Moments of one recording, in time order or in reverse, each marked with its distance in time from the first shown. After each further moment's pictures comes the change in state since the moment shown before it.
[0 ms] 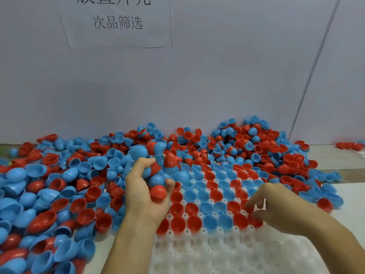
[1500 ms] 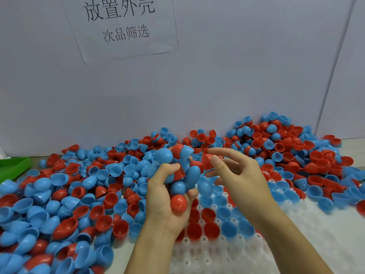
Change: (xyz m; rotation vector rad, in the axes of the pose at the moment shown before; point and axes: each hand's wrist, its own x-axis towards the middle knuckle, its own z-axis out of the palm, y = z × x) left_hand -0.007 -0.009 0.006 0.143 -0.178 -0.006; right_hand 0.029 -0.101 0.009 1.321 0.487 -0.339
